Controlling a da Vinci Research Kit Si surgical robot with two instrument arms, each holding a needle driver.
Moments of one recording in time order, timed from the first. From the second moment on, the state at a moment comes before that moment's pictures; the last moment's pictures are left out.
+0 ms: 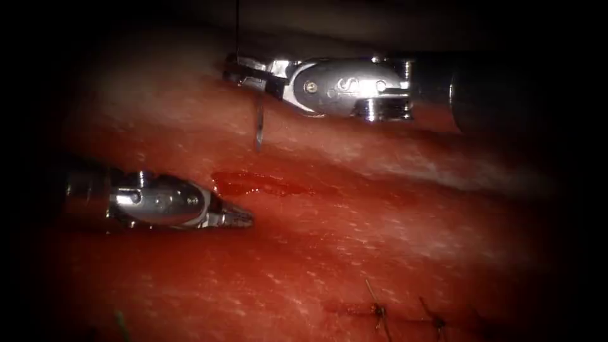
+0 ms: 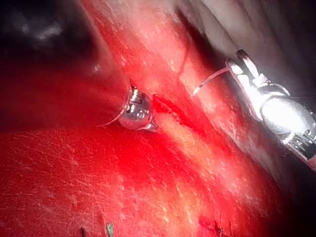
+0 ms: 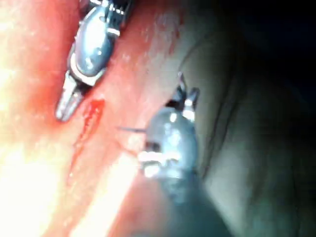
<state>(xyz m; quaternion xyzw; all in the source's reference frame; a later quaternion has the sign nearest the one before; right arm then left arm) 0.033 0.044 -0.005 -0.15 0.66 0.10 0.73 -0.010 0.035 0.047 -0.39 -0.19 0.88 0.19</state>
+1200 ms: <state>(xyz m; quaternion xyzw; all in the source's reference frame) 0.036 0.042 -0.002 -0.18 0.66 0.10 0.72 -0.009 0.035 0.046 -0.39 -0.19 0.88 0.18</state>
